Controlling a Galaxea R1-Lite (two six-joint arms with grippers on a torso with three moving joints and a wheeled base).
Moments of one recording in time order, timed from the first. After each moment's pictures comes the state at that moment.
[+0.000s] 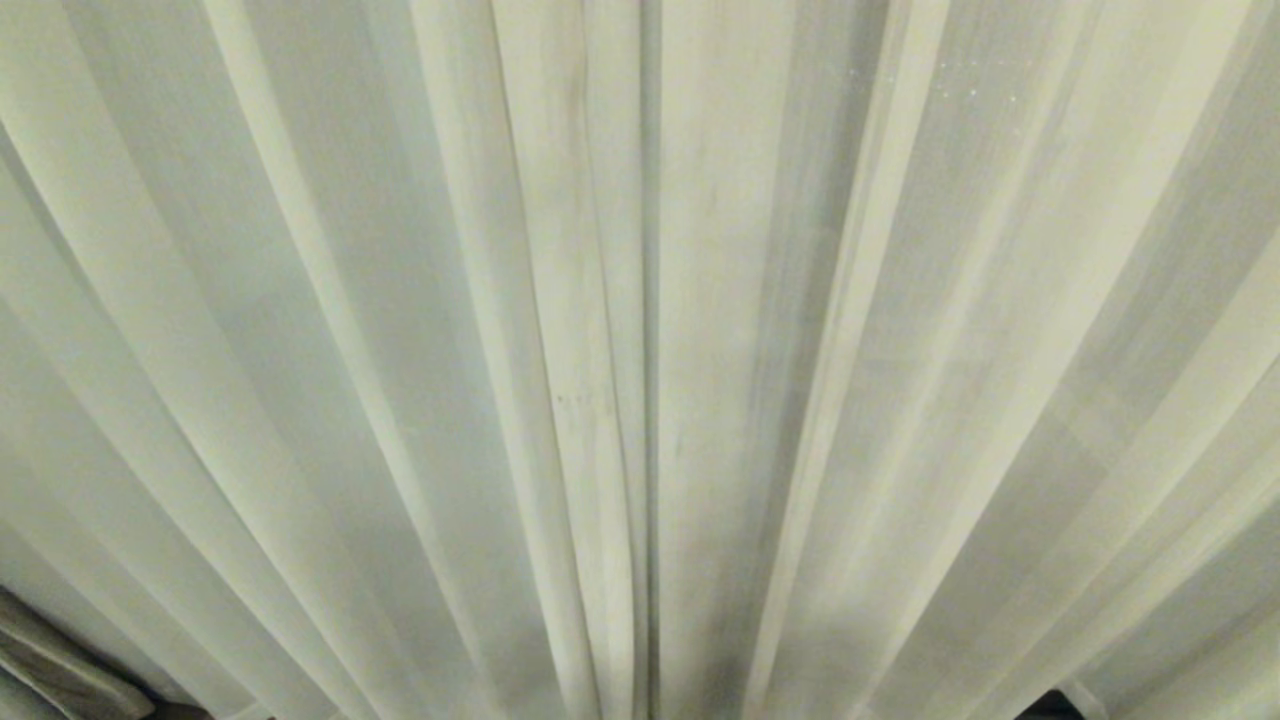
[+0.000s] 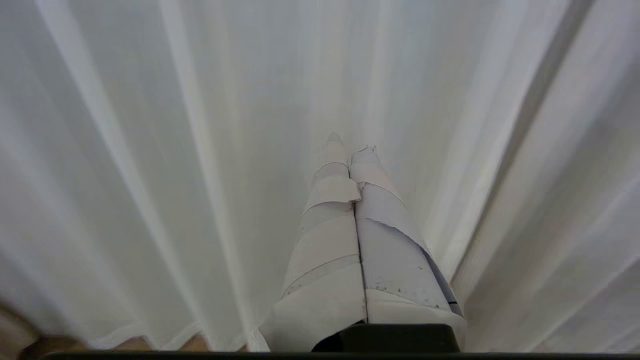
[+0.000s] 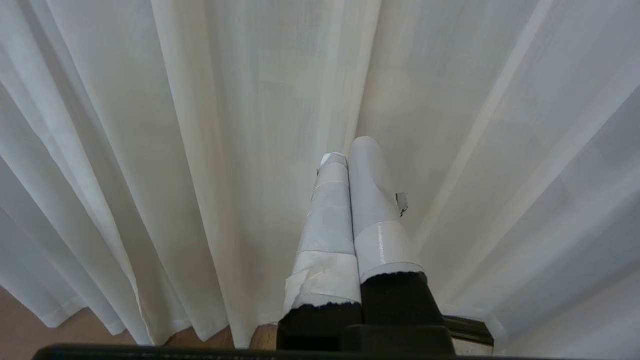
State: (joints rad) left arm -0.01 0.00 -0.05 0.00 -0.03 -0.03; right arm 0.01 0.00 0.00 0.00 0.06 -0.10
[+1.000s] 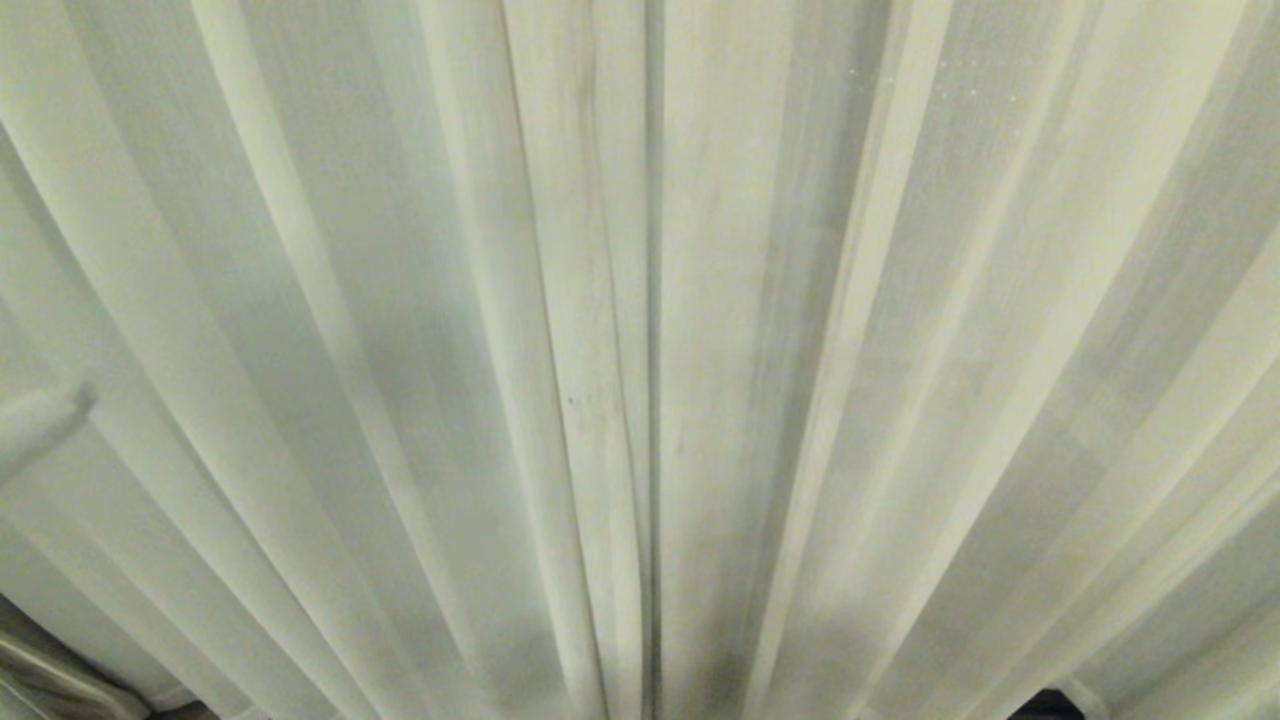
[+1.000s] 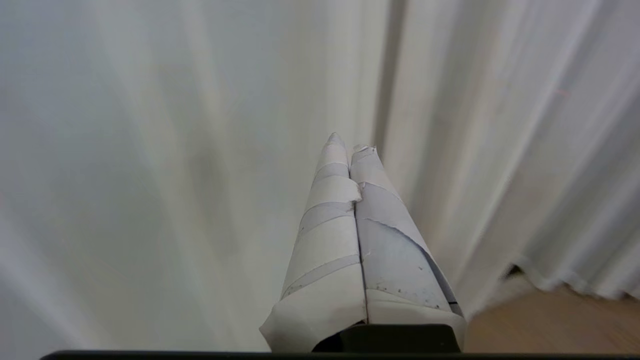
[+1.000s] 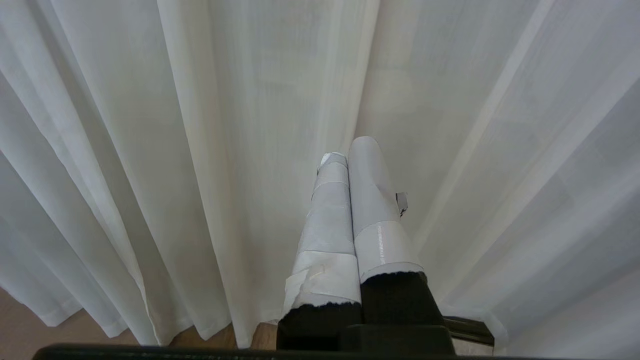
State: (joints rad) left arm -0.10 0.70 -0.63 -0.12 -0.40 -0.03; right arm 0.01 0.00 0.00 0.00 0.06 -0.10
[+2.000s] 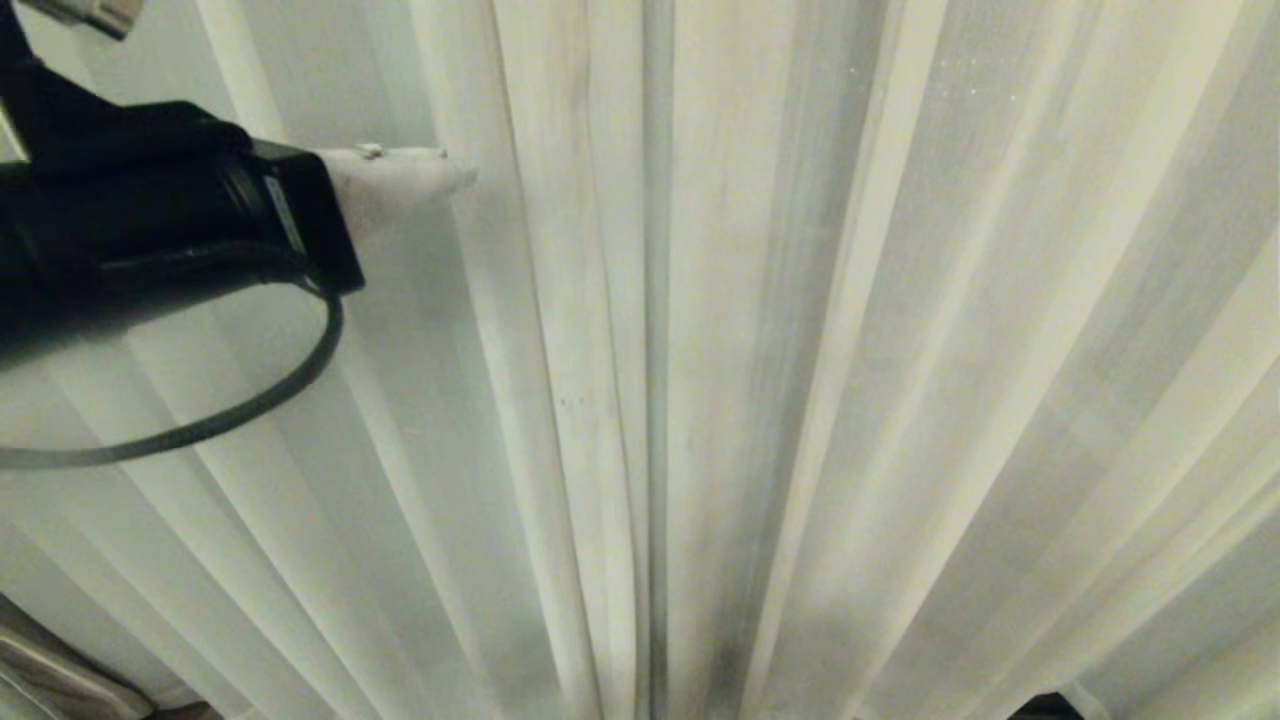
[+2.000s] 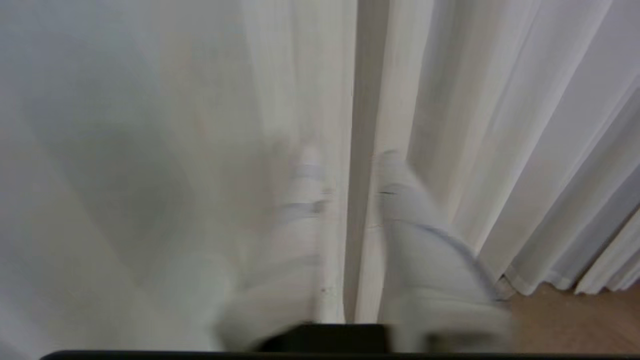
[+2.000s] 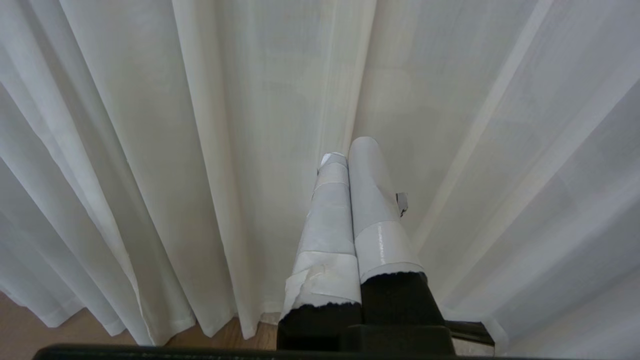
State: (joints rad) left arm -0.50 1.31 -1.04 -0.29 -0.11 0.02; right arm 0.01 0.00 0.00 0.00 0.06 -0.10
